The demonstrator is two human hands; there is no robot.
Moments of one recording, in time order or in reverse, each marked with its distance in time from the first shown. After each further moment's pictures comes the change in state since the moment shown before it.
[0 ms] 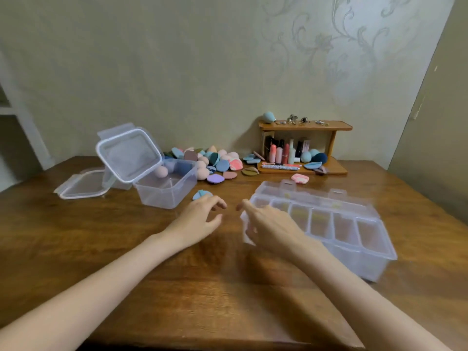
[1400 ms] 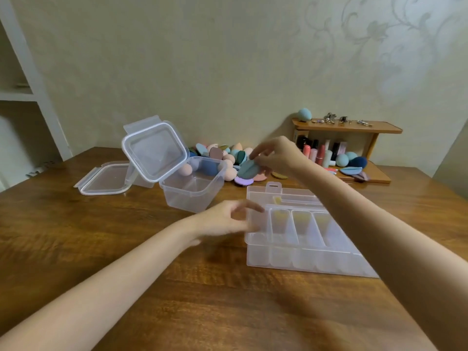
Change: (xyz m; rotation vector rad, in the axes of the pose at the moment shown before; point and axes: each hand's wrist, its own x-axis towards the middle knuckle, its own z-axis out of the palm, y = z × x) left_hand 0.020 -0.032 -0.027 -0.522 -0.390 -0.225; right_hand 0.147 -0.006 -0.046 0.478 0.156 0.149
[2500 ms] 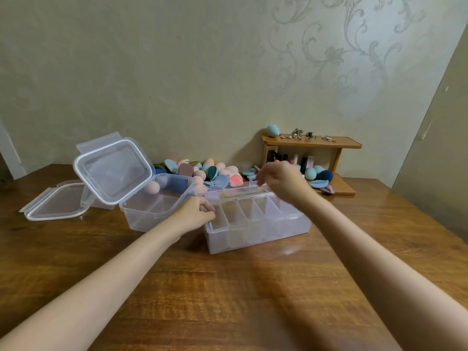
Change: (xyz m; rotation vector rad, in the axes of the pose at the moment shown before) left_hand 0.061 0.004 -0.012 0.182 0.390 -0.149; right_hand -0.019 0.048 -0.033 -0.176 0.142 0.022
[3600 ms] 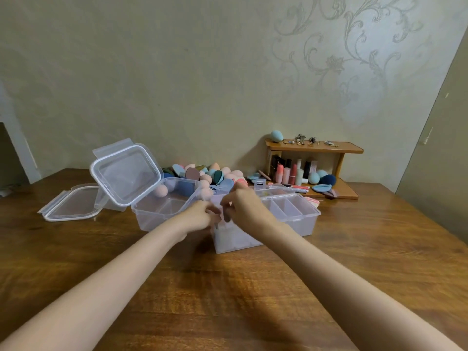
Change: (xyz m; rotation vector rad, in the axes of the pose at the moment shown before) left_hand -0.008 0.003 -0.006 -0.059 -0.122 0.005; right_hand -0.029 -0.048 0.055 -0.135 -0.092 -0.254
